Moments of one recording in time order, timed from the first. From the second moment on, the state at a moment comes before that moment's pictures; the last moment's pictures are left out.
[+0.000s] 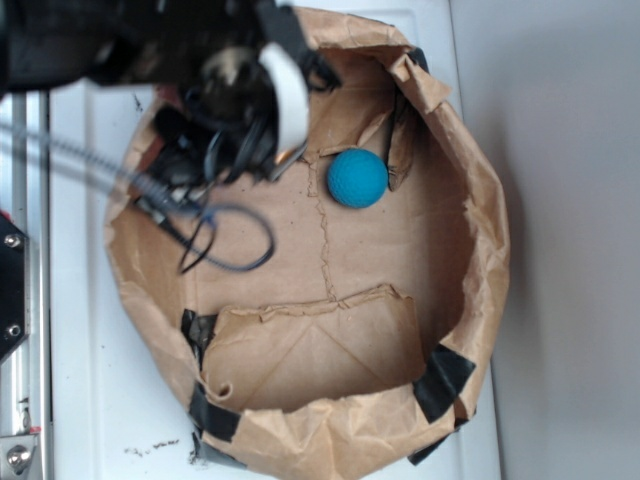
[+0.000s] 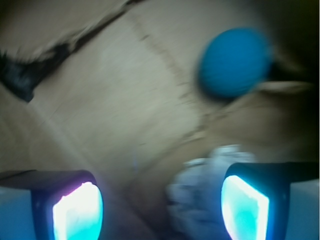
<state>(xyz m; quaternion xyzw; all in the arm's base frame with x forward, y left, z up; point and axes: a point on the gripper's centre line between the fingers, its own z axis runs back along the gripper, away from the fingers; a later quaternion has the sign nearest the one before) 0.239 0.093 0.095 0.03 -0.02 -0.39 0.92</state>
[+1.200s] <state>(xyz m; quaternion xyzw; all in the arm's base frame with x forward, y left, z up) 0.248 0.132 0.059 0.09 0.07 -0.37 0.92</state>
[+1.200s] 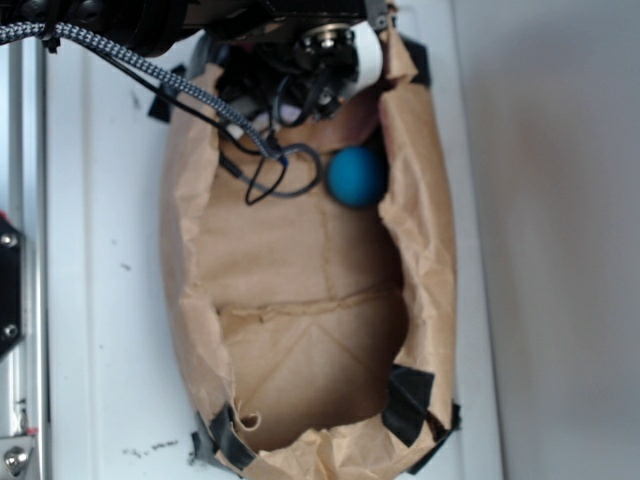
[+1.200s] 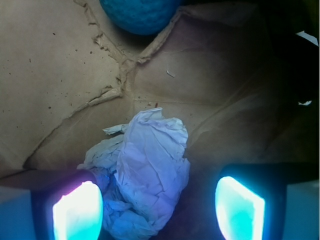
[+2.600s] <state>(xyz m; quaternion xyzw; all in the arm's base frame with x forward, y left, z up) 0.259 0.117 0.027 0.09 0.05 -0.40 0.91</state>
